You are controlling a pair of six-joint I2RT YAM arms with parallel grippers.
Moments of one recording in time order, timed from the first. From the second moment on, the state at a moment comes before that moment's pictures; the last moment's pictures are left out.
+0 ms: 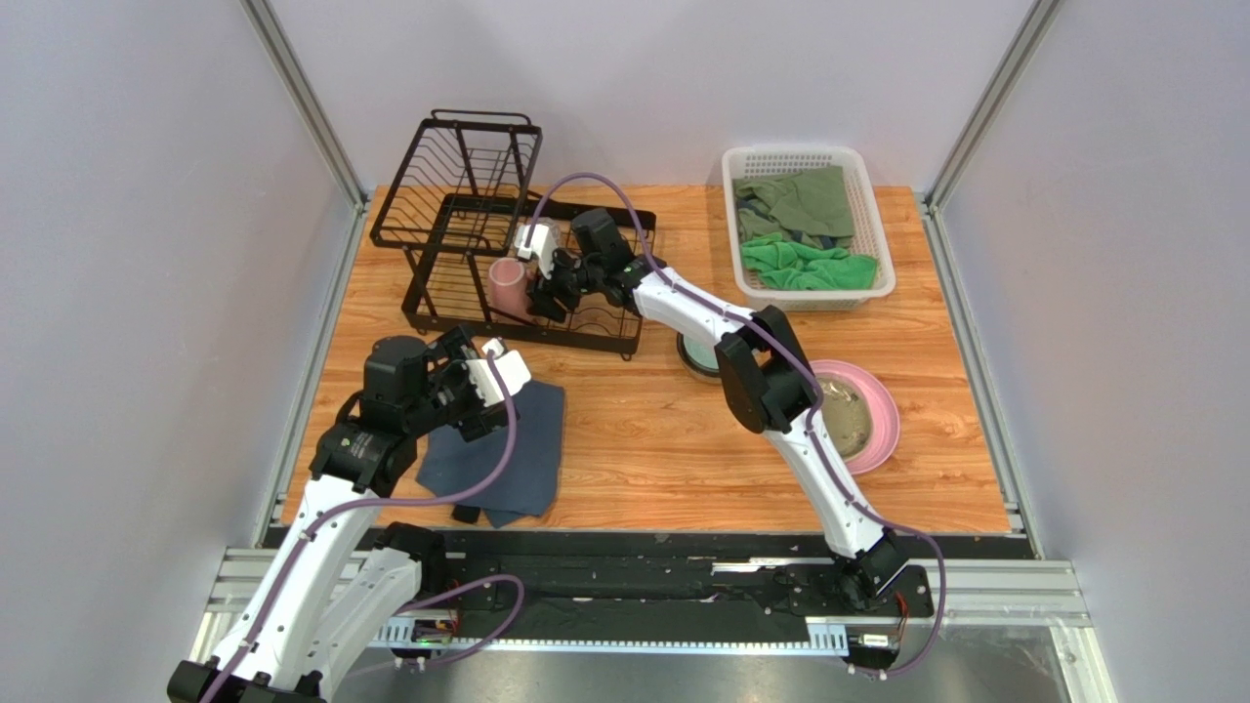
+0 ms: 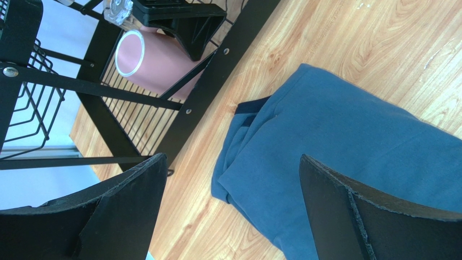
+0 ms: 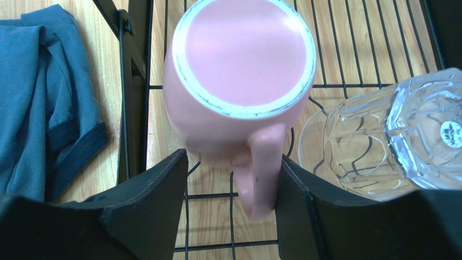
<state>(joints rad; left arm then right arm) -0.26 0.70 0.69 -0.54 0.30 0.84 0.69 2.52 2.16 -0.17 -0.56 -0.45</state>
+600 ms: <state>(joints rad) -0.26 0.69 0.69 -0.54 0.29 0.85 0.70 2.52 2.17 -0.17 -0.52 -0.47</state>
